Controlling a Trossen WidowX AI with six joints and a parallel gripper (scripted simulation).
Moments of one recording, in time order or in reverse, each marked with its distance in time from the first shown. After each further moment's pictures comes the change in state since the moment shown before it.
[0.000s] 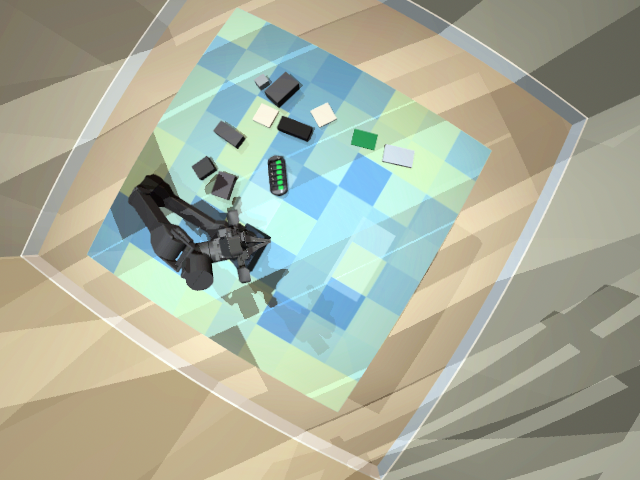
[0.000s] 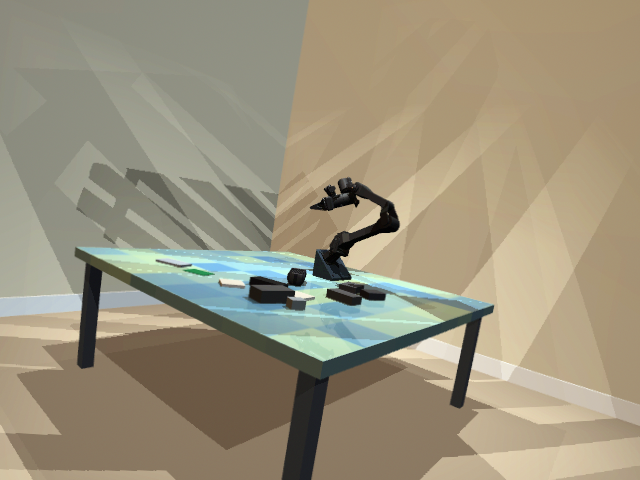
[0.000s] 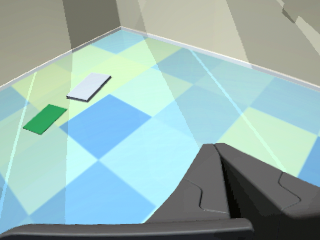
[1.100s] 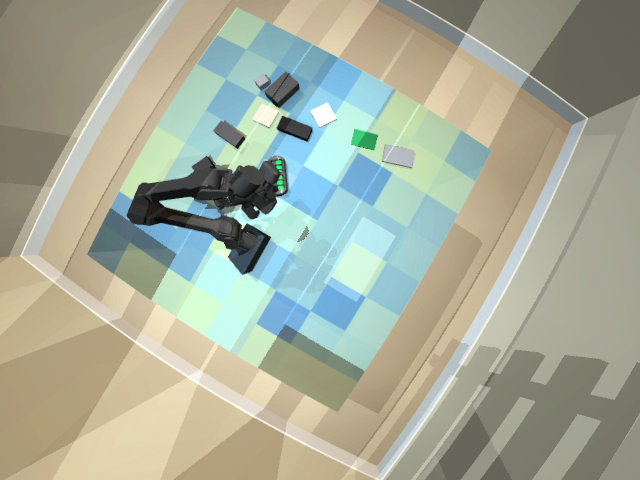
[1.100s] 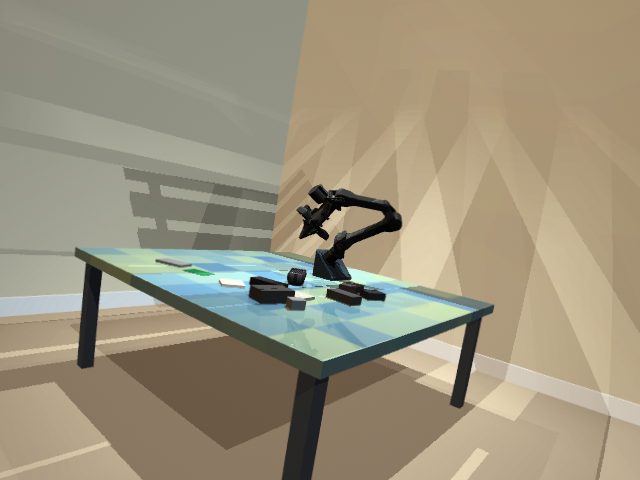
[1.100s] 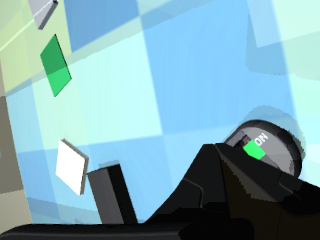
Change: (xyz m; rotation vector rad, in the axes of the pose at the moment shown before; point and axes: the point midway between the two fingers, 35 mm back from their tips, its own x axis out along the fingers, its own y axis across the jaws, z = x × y) arm 0.083 0.165 -0.092 1.005 0.605 -0.143
